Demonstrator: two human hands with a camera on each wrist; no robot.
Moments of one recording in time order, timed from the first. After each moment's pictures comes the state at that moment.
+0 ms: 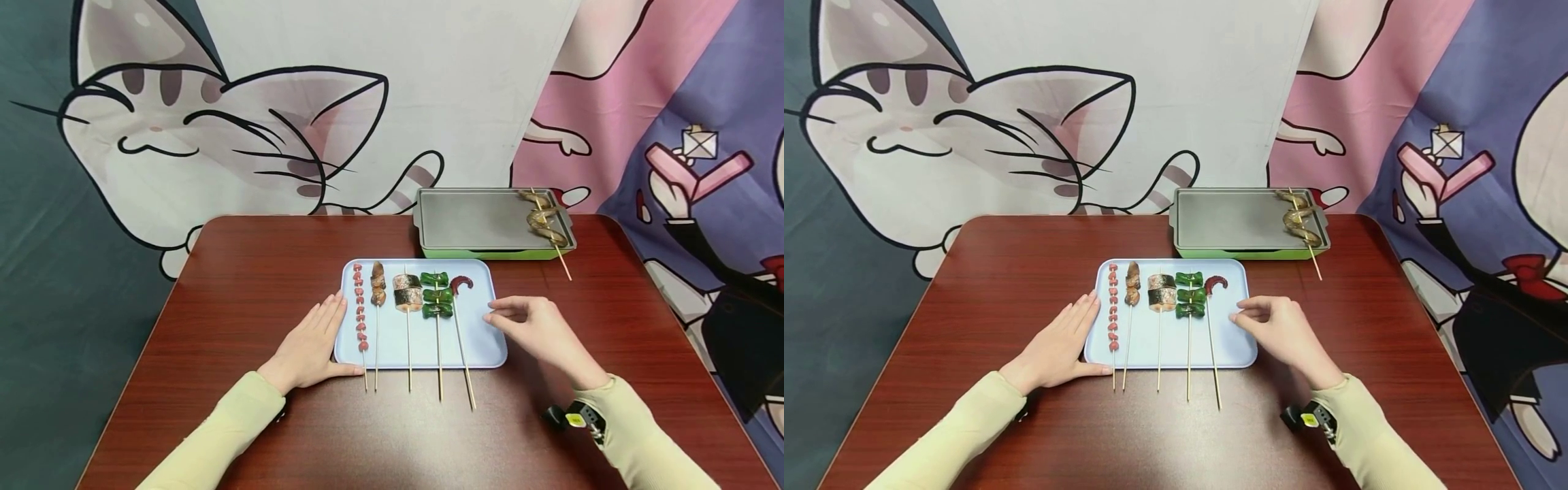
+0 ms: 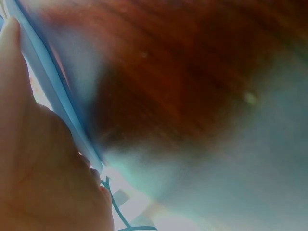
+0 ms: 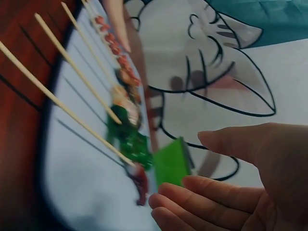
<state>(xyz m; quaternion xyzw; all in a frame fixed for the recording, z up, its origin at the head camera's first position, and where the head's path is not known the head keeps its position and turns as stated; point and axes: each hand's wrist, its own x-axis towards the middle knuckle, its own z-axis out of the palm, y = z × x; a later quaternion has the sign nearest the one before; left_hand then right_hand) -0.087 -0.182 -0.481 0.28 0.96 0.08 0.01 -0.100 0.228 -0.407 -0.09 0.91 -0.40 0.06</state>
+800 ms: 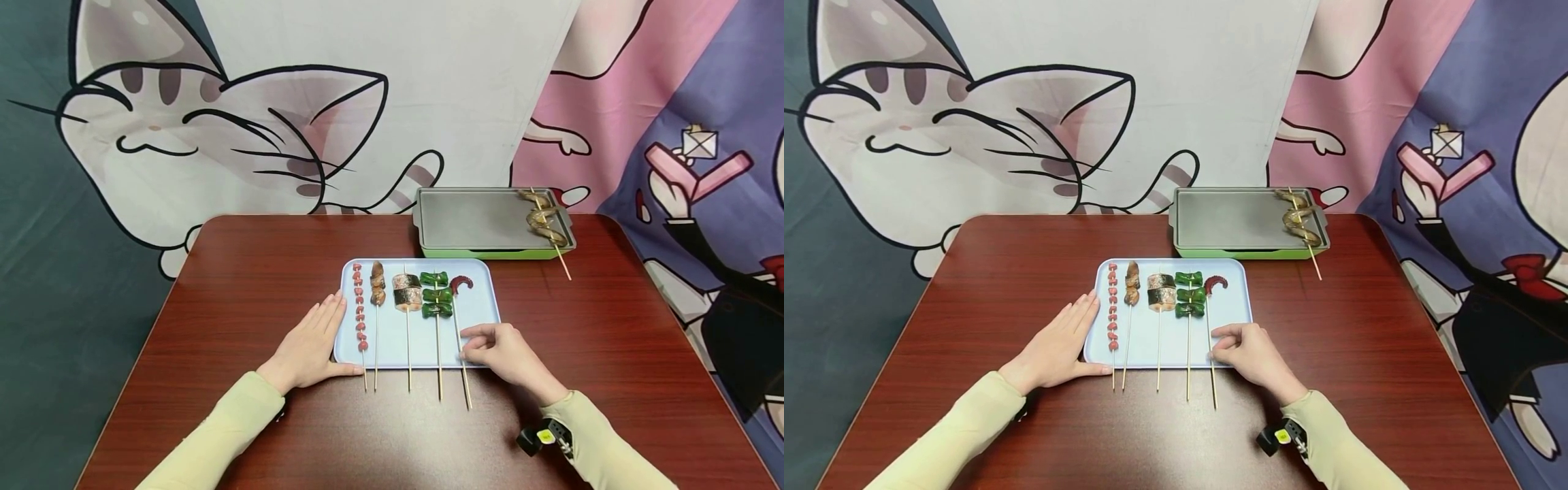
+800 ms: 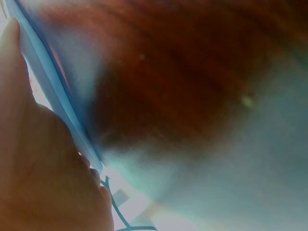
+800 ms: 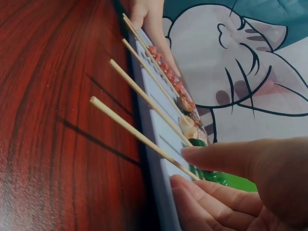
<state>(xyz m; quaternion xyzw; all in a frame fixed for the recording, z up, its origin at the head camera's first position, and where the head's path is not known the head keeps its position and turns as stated) -0.088 -0.182 -0.481 0.28 0.96 0.07 0.02 -0.085 0.198 -0.463 -0.09 0.86 -0.47 0.15</state>
